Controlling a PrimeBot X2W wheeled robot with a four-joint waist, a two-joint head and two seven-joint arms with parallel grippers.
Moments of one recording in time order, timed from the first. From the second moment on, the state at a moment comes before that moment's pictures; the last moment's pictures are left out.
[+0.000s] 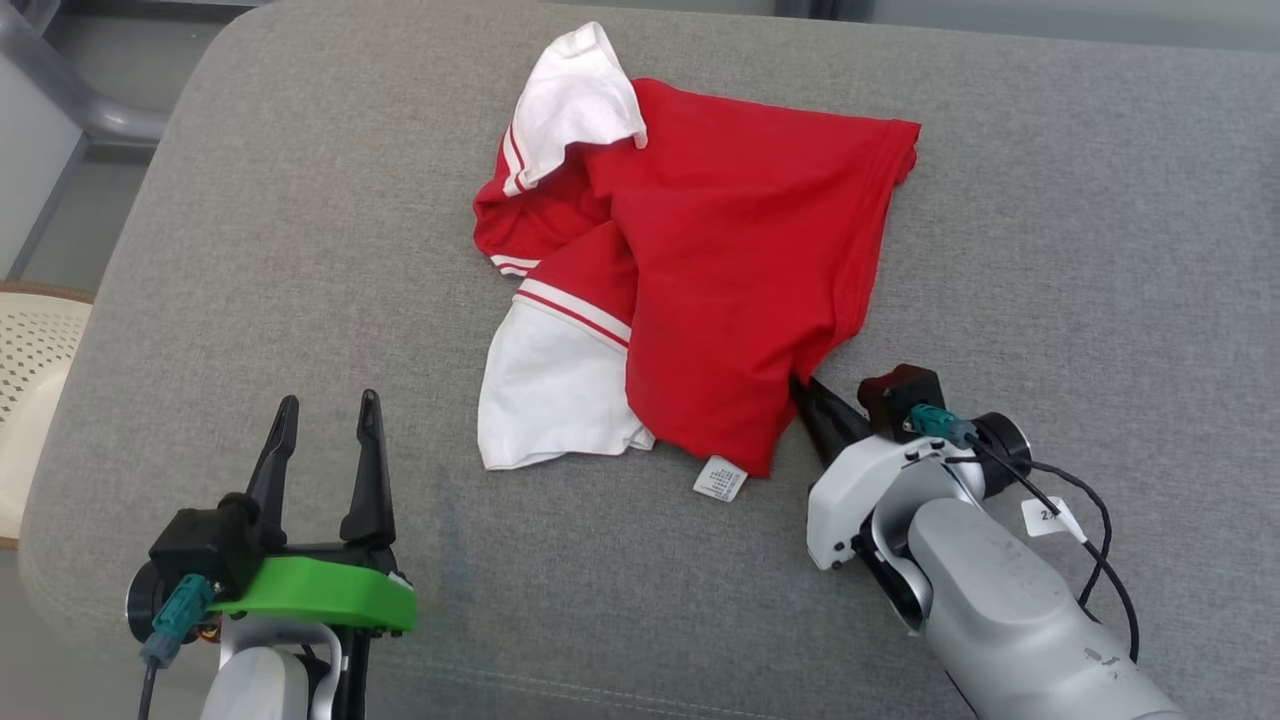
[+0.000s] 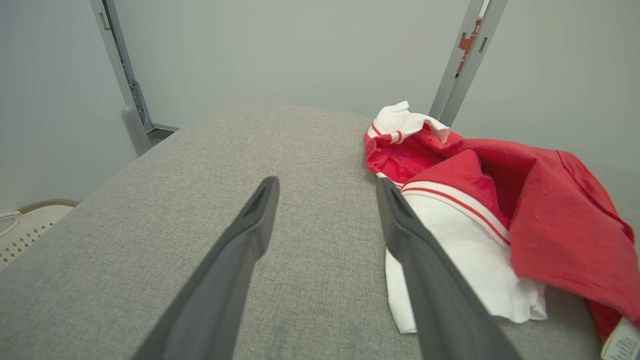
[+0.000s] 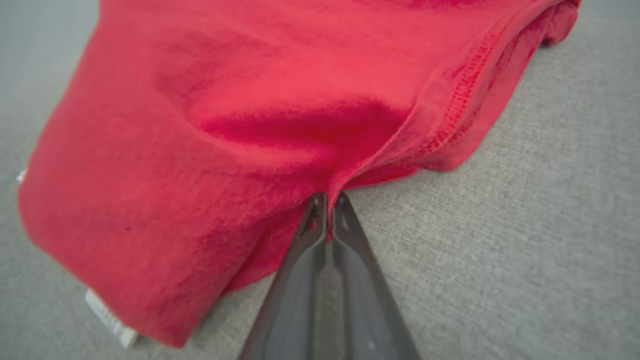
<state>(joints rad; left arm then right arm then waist) -0.15 0.05 -0.04 0.24 -0.28 -0.12 -0.26 -0.60 -0.05 0.46 0.92 0.29 0.13 -0.27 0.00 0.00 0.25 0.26</state>
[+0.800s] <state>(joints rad) -0.10 0.05 -0.03 0.26 -0.26 -0.13 -0.26 -0.28 -0.30 0.16 0.51 0.31 0.13 -0.23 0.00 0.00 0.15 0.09</state>
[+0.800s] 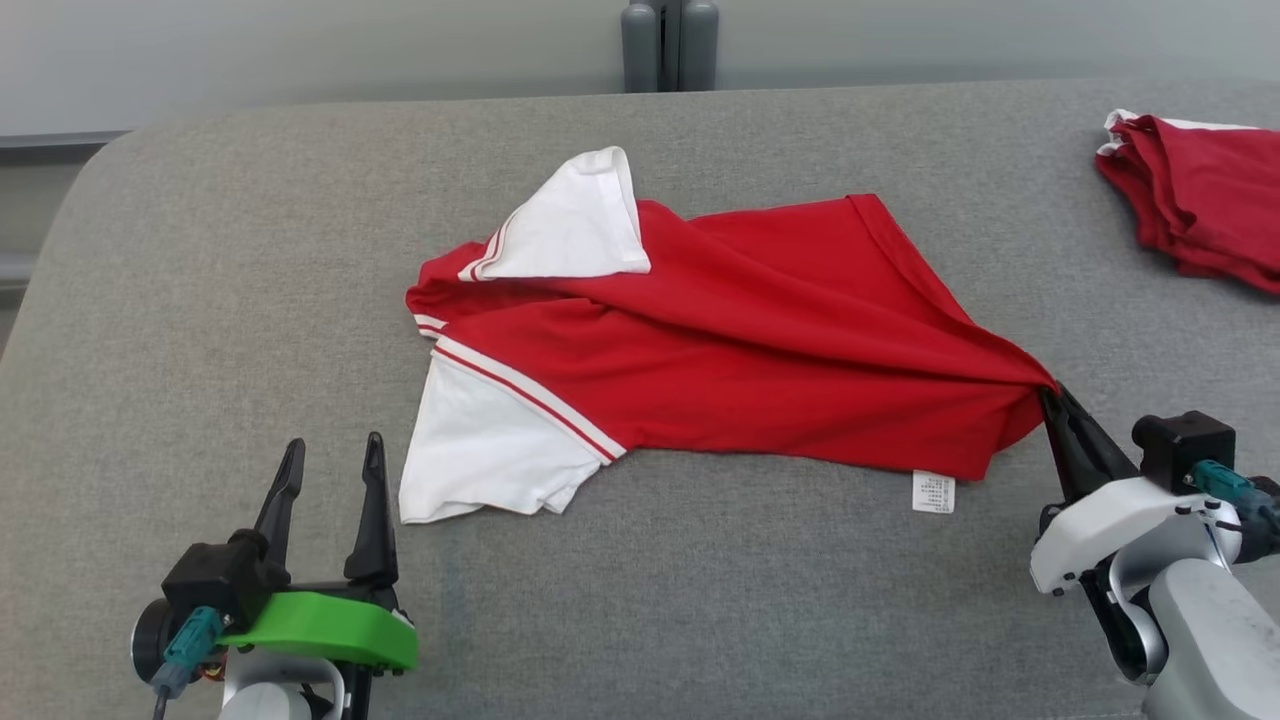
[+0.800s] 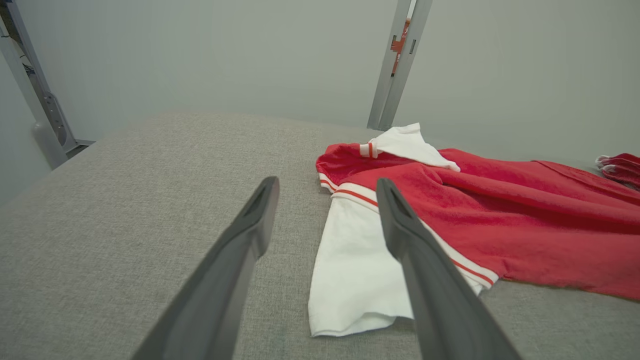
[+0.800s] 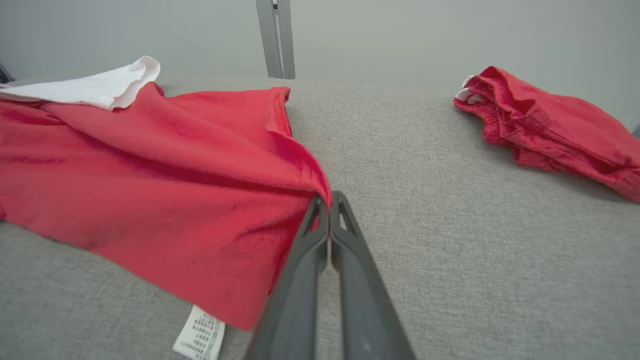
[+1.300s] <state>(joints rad) -0.08 0.05 0.01 0.25 -0.24 -0.13 -0.26 -0.21 -0.25 0.08 0.32 0.26 0.13 -0.26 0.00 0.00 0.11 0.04</state>
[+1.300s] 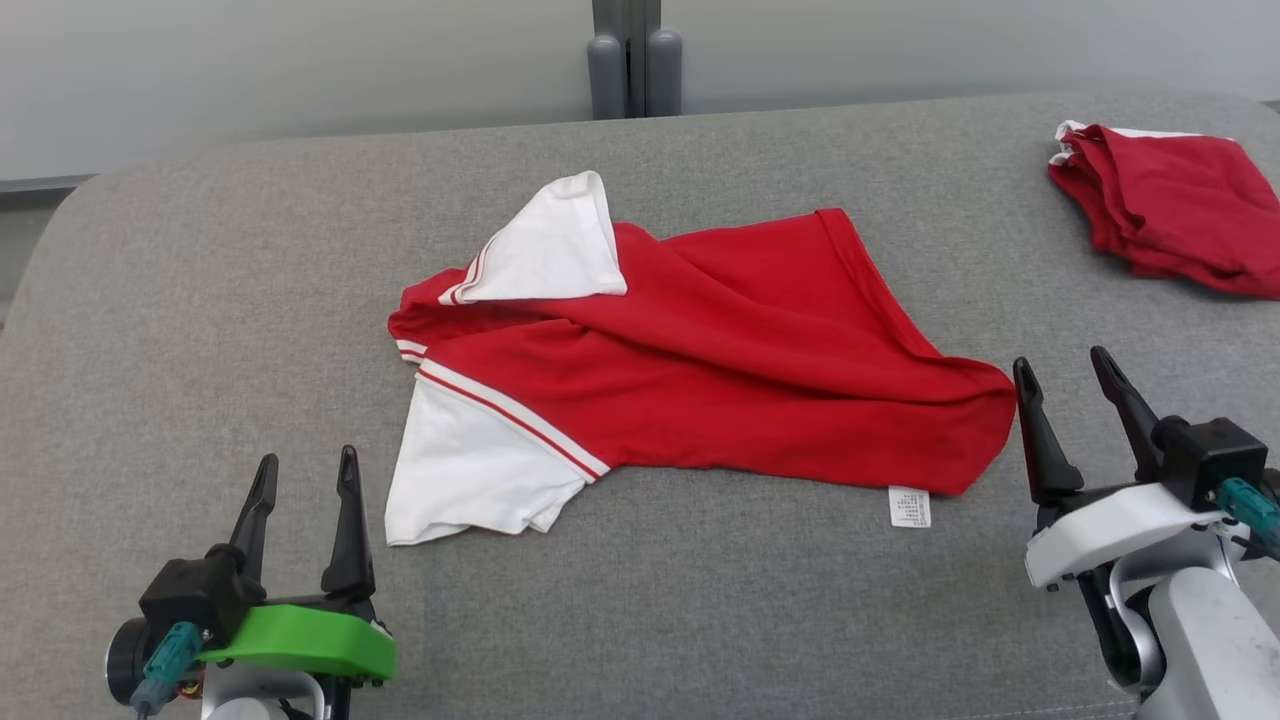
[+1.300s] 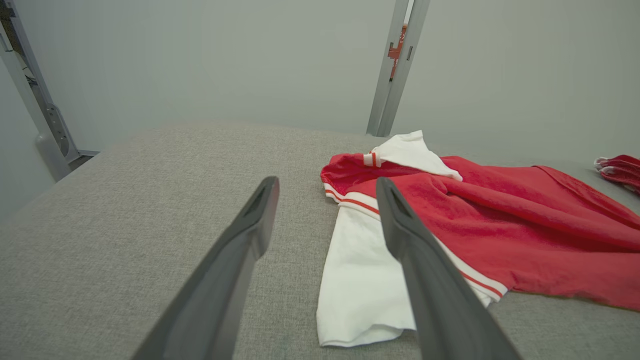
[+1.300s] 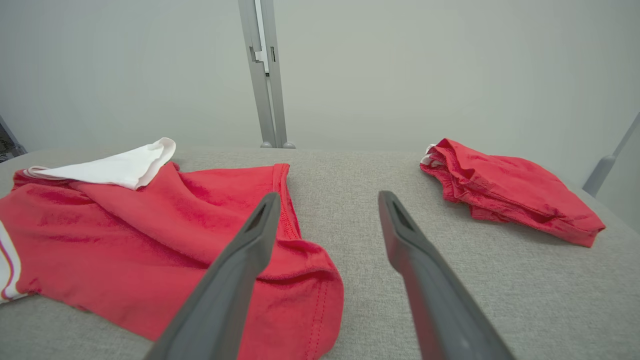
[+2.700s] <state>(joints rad) -0.12 0.05 0.00 0.24 -0.24 -0.13 -0.26 -0.34 -0.26 0.17 0.67 0.27 0.13 -0.26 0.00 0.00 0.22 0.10</state>
